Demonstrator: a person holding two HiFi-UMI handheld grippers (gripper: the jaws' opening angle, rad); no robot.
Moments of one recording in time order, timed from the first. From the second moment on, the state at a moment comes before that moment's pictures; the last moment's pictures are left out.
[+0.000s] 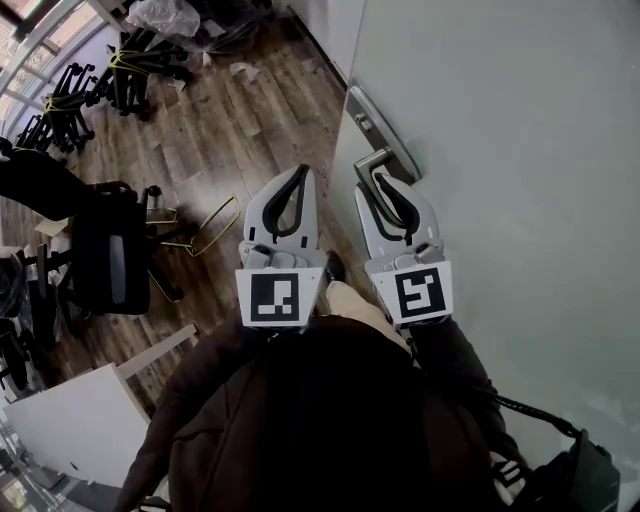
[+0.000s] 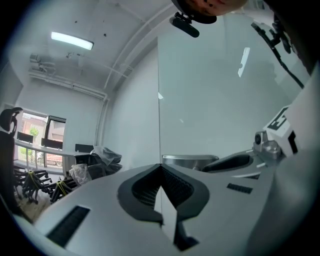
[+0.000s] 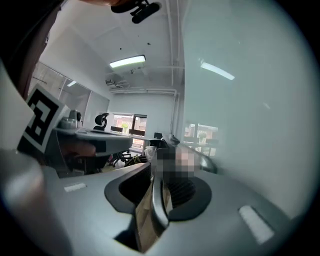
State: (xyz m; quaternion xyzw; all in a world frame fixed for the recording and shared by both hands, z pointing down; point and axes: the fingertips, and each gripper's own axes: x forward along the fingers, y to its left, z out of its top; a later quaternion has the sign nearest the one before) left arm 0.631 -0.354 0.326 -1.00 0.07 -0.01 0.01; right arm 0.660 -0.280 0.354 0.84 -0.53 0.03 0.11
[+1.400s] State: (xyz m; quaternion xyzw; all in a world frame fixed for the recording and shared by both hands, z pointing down) left arm 0.487 -0.364 0.322 -0.99 0.17 -0.01 0.02; right arm 0.566 -0.306 0.364 0.79 -0.61 0.03 0.07
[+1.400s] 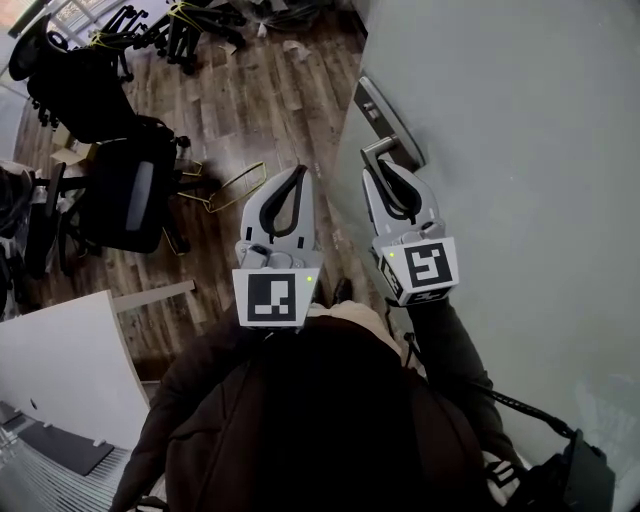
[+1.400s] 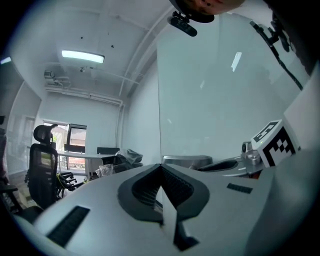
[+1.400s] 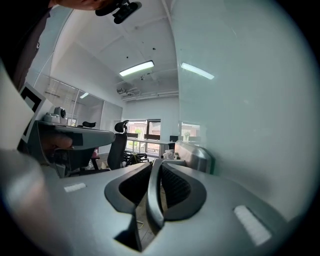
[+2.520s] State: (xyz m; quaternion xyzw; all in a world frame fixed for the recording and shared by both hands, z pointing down) left arm 0.232 -0.354 0.328 -0.96 0.28 -0.01 0.01; right arm 0.322 -0.334 0.363 0.71 -0.70 0.02 0.07
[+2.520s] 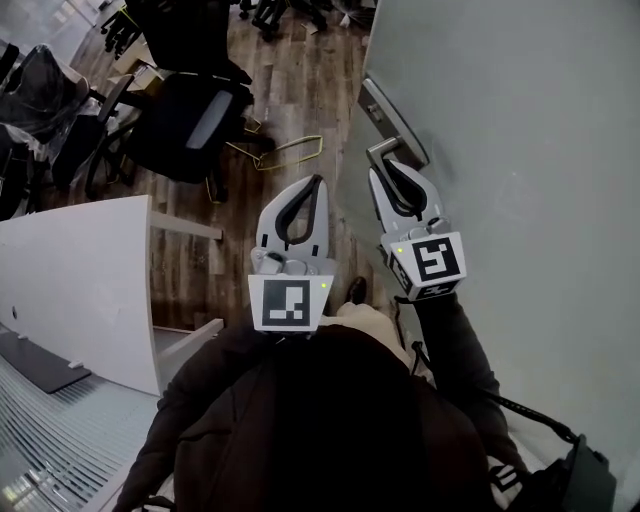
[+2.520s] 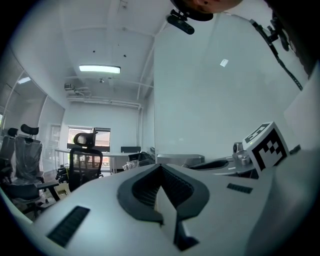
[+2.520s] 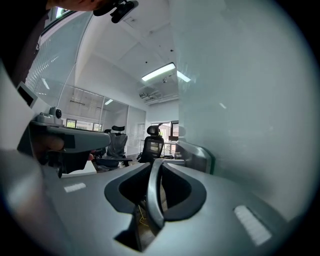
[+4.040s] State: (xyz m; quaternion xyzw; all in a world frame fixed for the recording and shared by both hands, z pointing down) left arm -0.024 -0.229 0.309 -0.91 0.42 -0.01 0.03; right arm 0.035 -0.248 0.362 0.54 -0.84 0.00 0.09
